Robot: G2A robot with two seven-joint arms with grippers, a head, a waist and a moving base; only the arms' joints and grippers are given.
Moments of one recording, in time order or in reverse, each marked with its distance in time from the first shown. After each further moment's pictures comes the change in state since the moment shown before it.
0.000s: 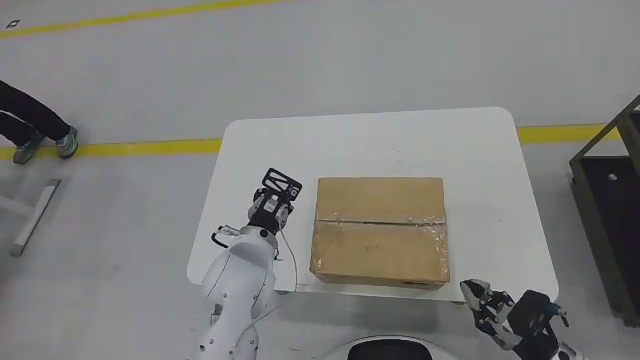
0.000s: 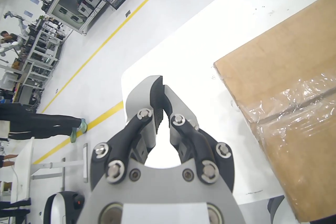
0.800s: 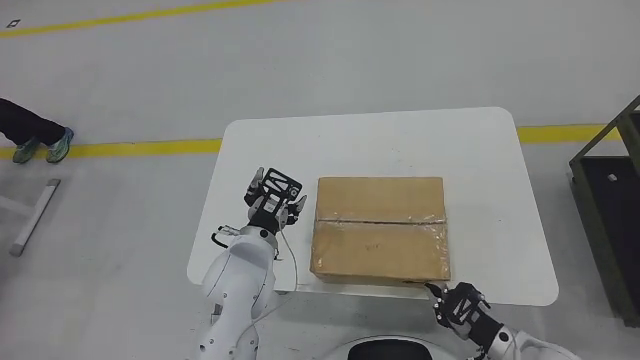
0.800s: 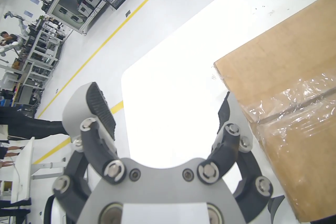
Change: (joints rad) left arm 0.000 0.000 0.000 0.000 0.000 0.000 0.000; right arm 0.238 -0.013 -0.224 0.151 -0.137 0.168 0.223
